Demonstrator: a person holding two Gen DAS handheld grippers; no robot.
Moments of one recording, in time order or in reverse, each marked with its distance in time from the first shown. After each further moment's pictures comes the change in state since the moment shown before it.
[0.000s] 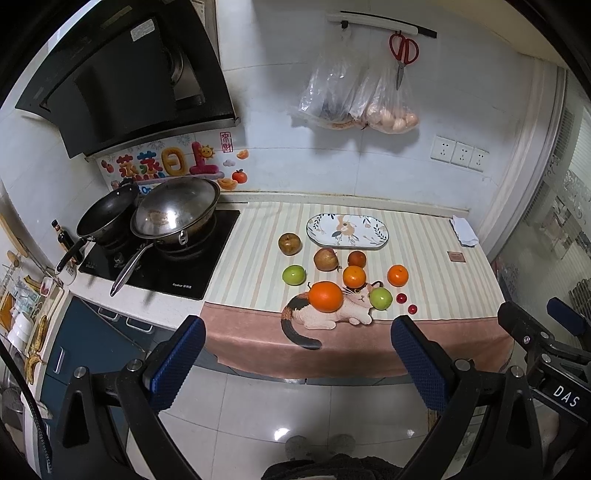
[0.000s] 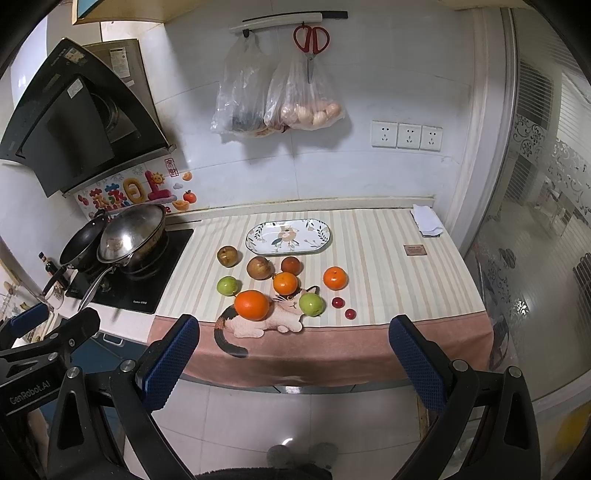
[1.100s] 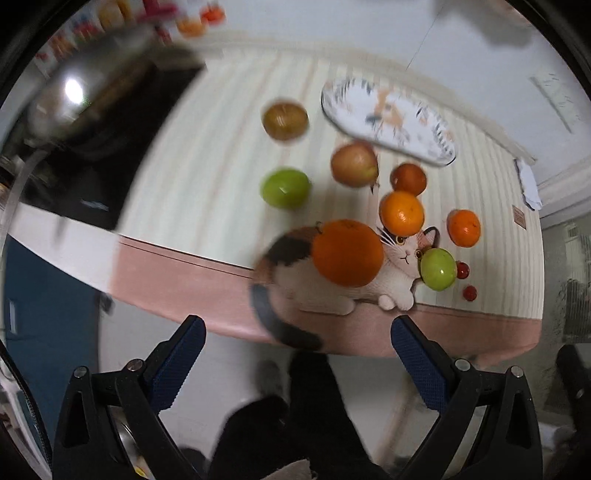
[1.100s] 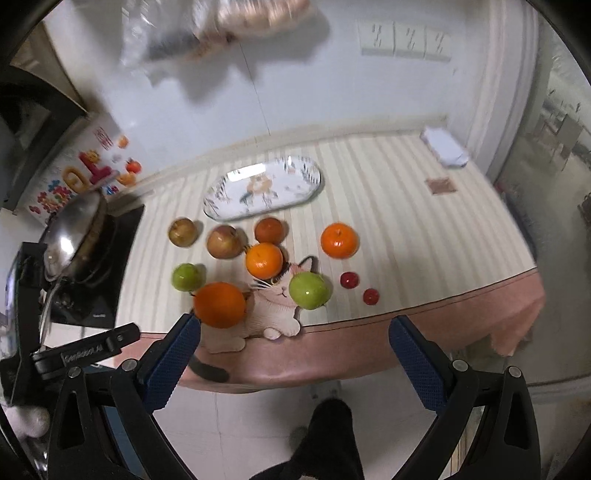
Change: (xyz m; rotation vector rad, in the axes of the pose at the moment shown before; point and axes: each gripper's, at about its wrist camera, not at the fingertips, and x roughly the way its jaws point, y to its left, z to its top) left arm 0.343 0.000 0.012 -0.159 0.591 -0.063; right arm 0.266 -0.029 0.018 0.167 0.274 -0.011
